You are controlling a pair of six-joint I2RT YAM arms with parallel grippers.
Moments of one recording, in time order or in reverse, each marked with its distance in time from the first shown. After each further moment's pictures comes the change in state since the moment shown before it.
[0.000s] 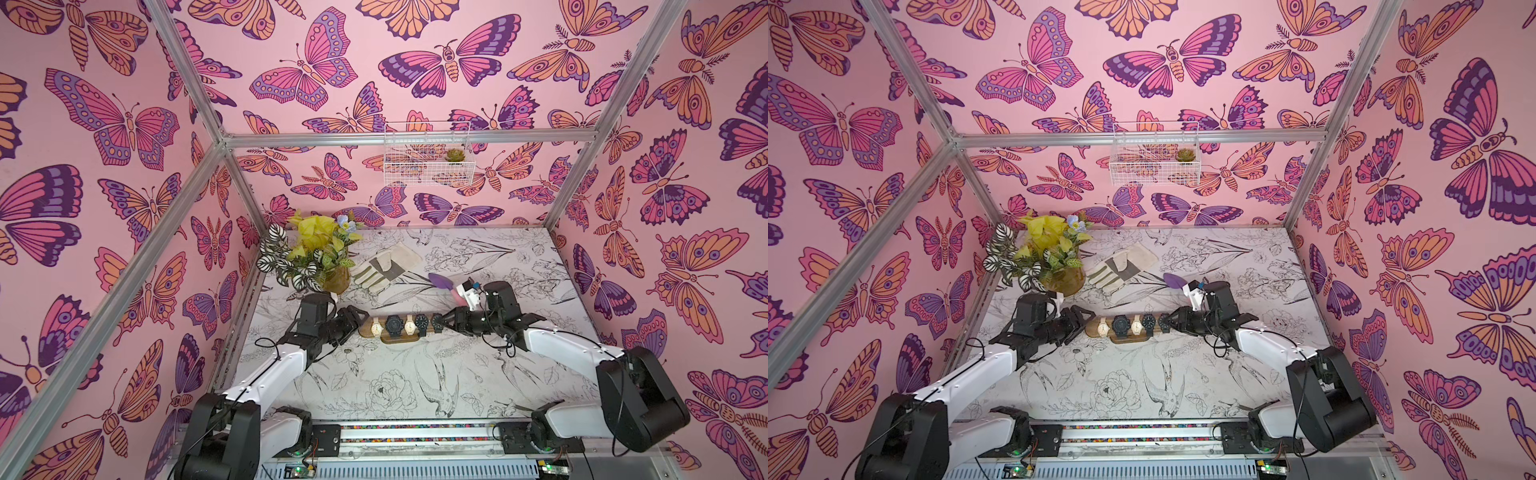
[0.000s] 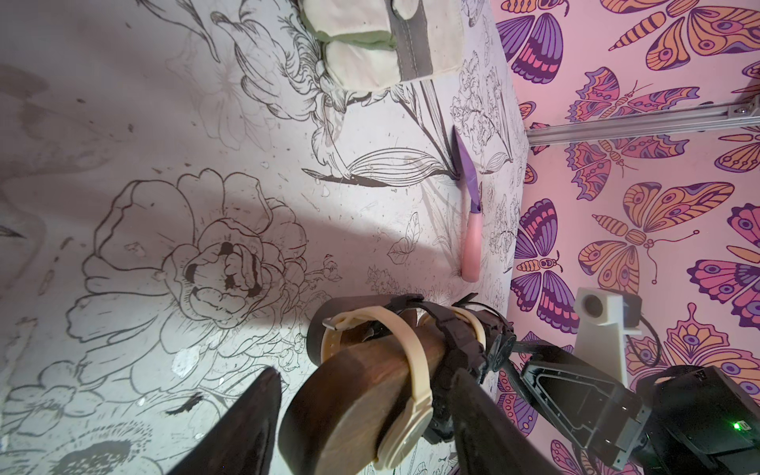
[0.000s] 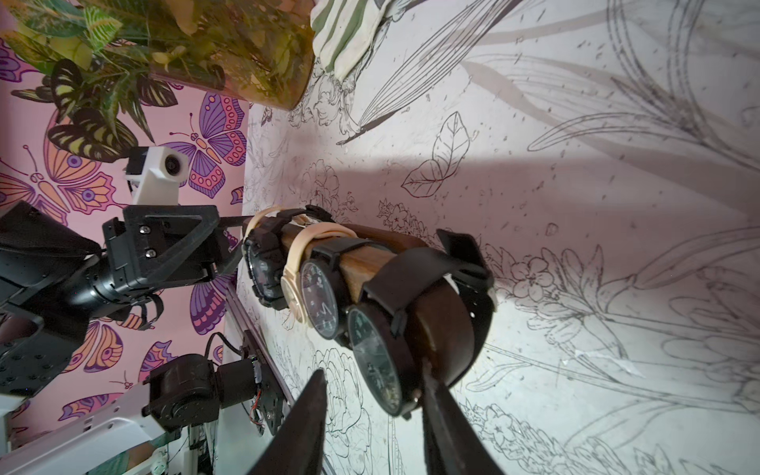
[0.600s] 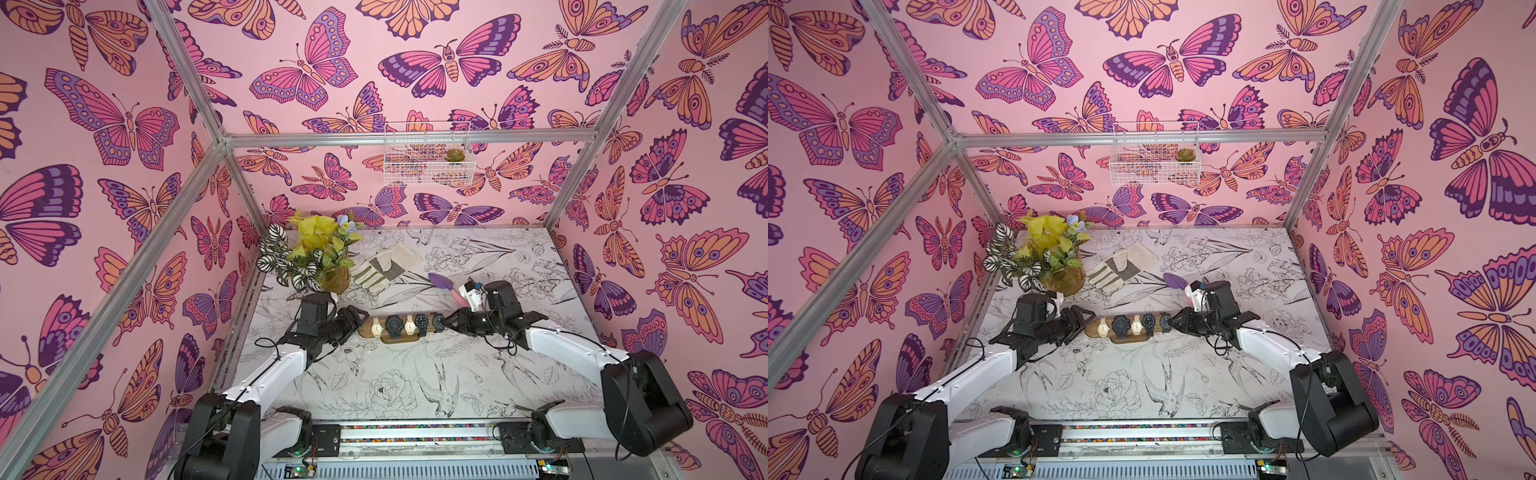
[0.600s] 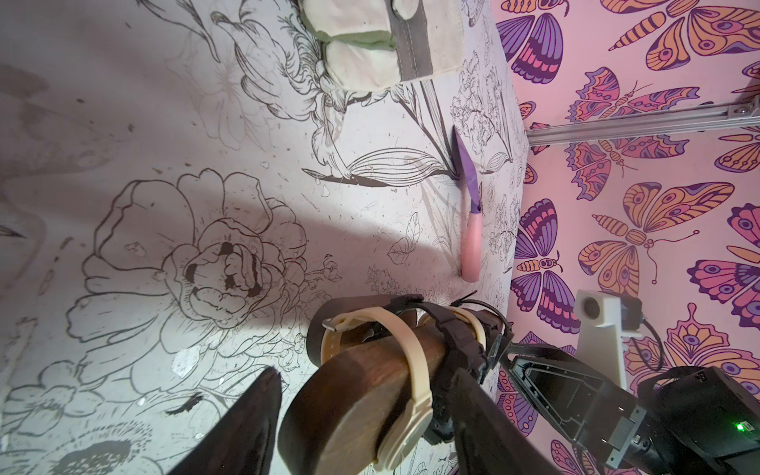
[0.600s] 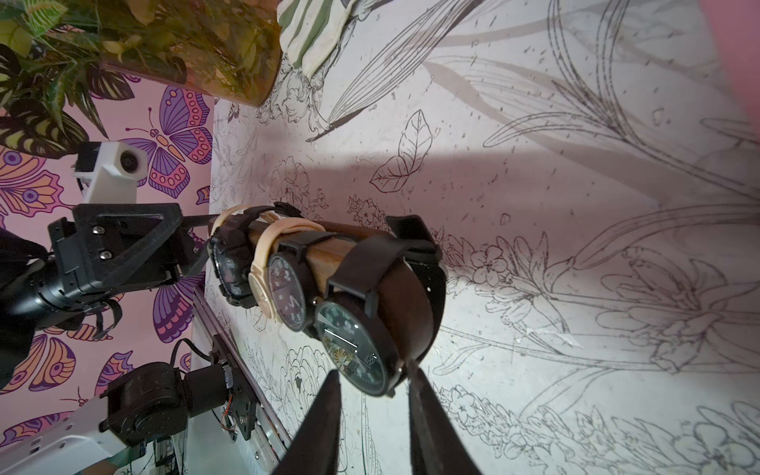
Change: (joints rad) left arm 0.000 0.000 0.000 0.000 0.000 0.000; right arm 0.005 -0.012 0.029 -0.082 0.056 -0.046
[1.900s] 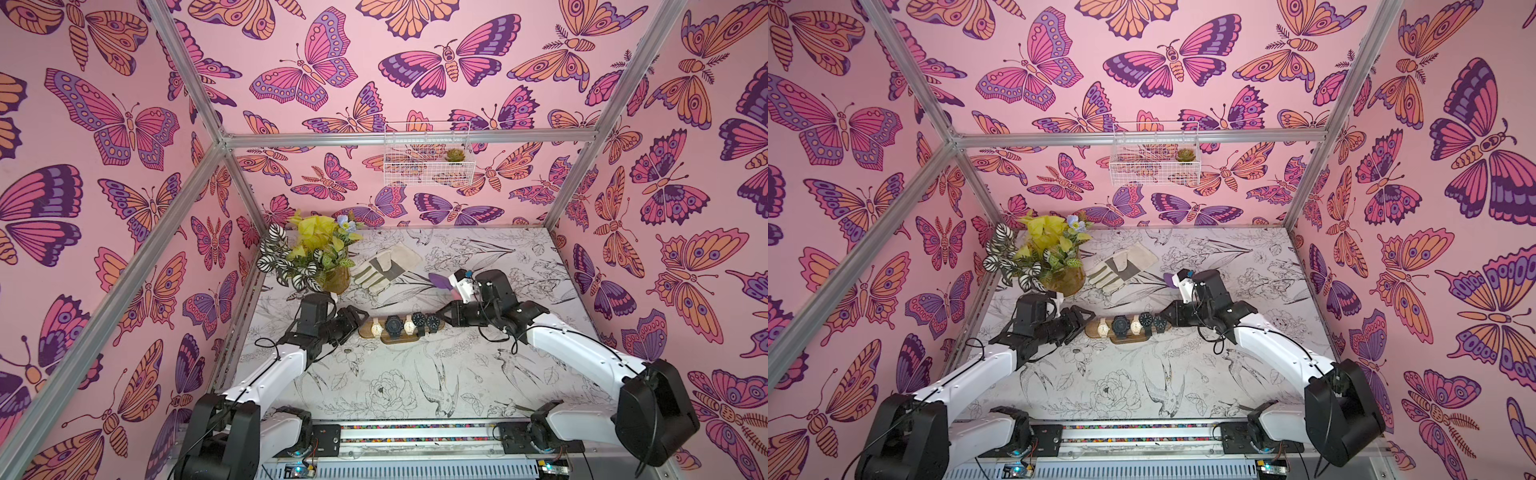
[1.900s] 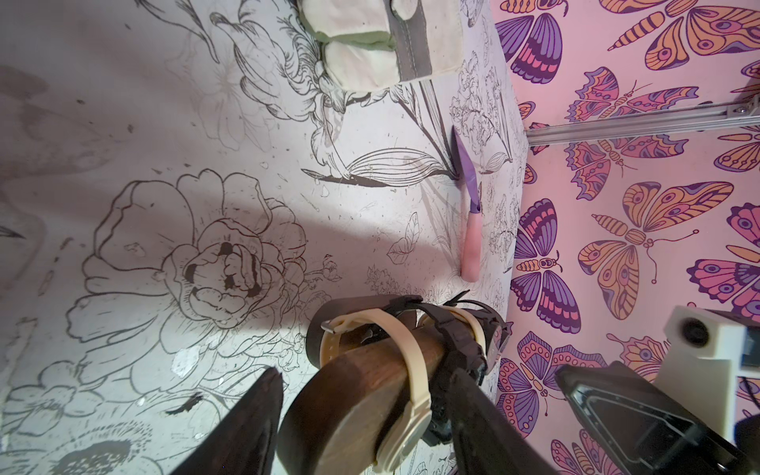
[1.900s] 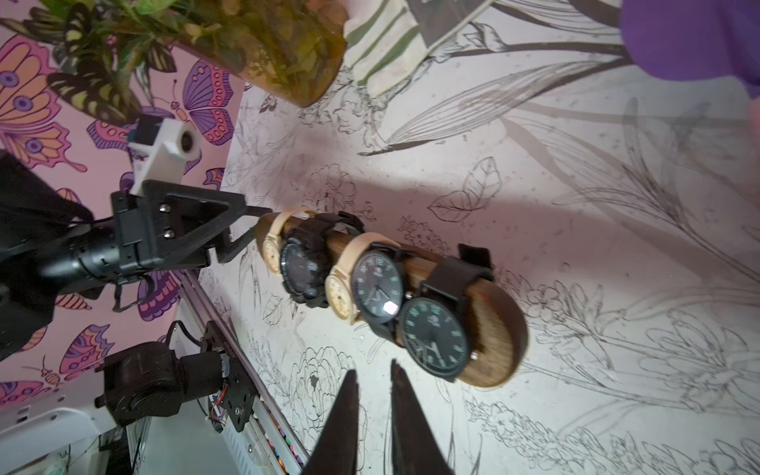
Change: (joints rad) left arm 0.000 -0.002 0.000 0.000 0.000 0.001; right arm 0.140 -0.038 0.196 -0.158 0.101 -0.080
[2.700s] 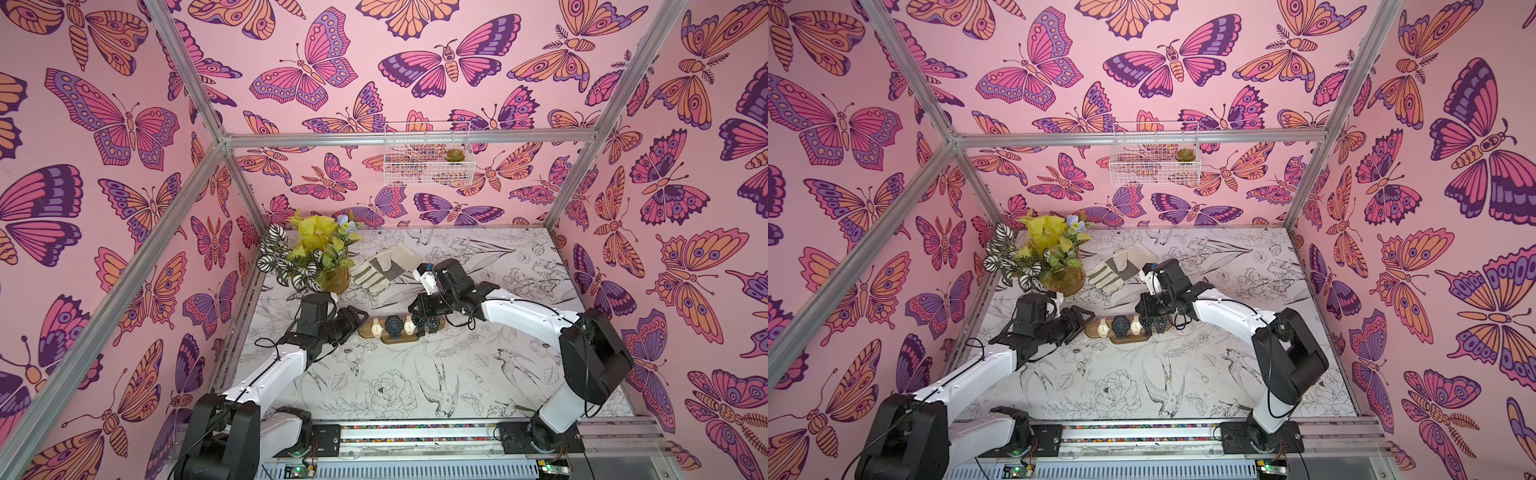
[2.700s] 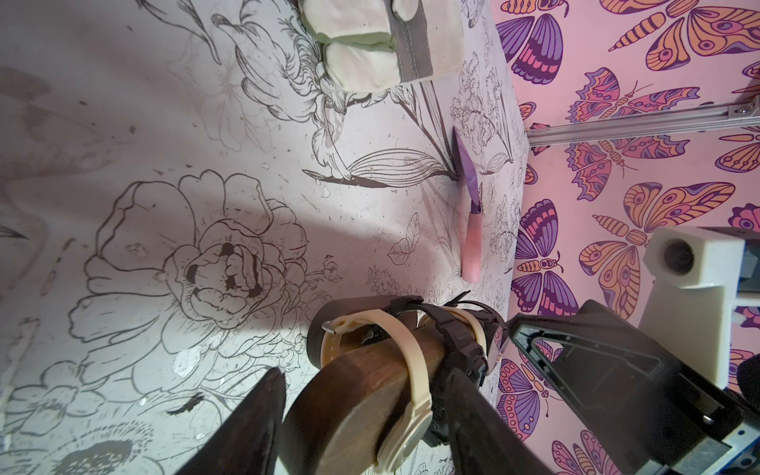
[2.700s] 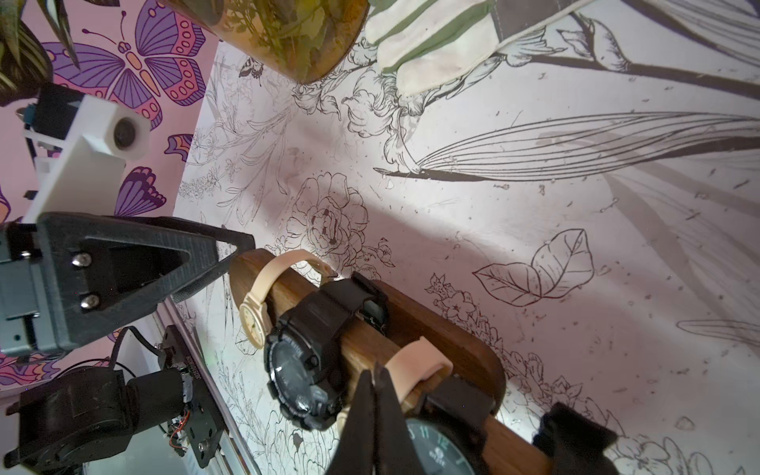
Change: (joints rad) left arm 0.000 0.000 0.000 -0.001 -0.003 0.001; right arm 0.114 0.362 0.257 0.001 0.075 -0.061
